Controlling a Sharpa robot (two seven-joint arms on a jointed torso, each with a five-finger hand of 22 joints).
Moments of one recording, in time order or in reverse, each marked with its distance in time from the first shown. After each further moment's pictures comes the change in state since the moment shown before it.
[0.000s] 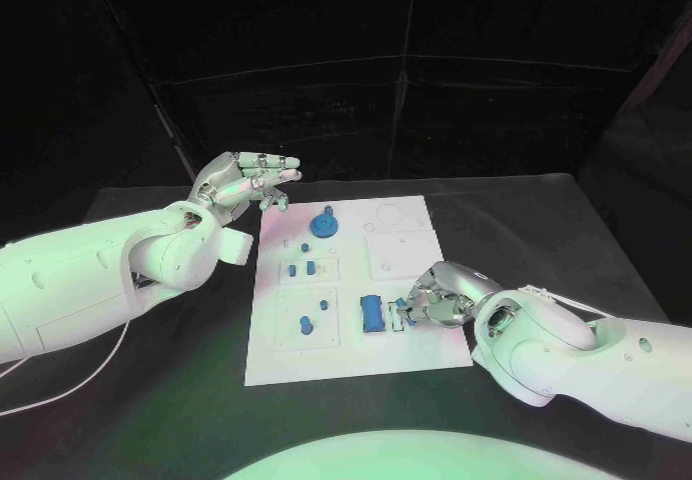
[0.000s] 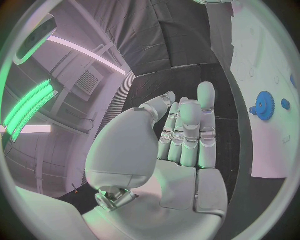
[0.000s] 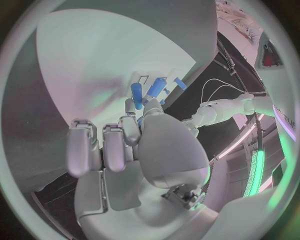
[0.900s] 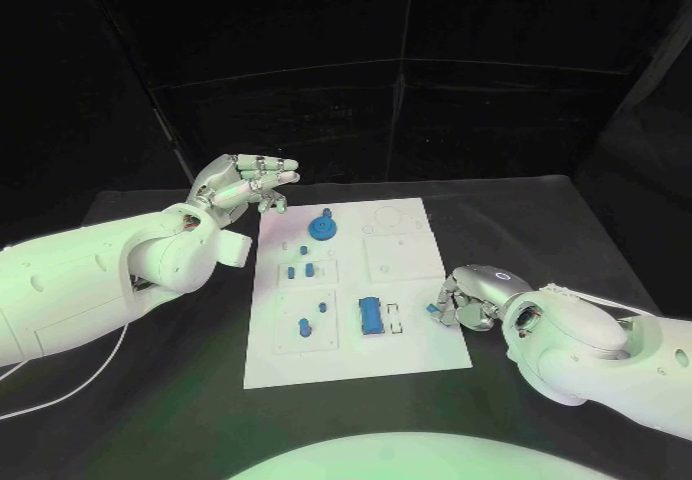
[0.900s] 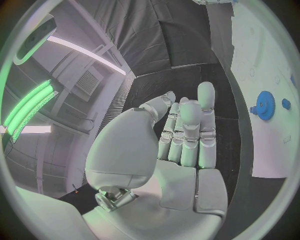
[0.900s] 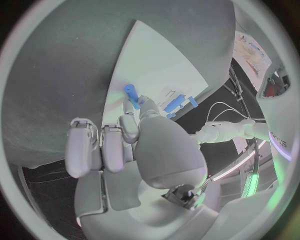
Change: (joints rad) left arm 0.000 0.004 0.000 -0.005 0.000 0.000 0.000; left_hand 0.000 0.000 0.000 0.000 0.000 0.000 0.000 0.000 0.000 0.000 0.000 0.000 0.000 0.000 0.000 0.000 0.000 0.000 0.000 0.000 0.000 0.000; right arm 0.000 -0.106 -0.001 0.001 -0.194 0.145 -0.006; right_hand 0.073 0.046 -0.002 -0.081 0.008 -0.017 0.004 -0.001 -0.017 -0.009 0.002 -0.034 -0.057 0.000 0.000 0.000 0.000 0.000 0.000 0.000 0.000 0.000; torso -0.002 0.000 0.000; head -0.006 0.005
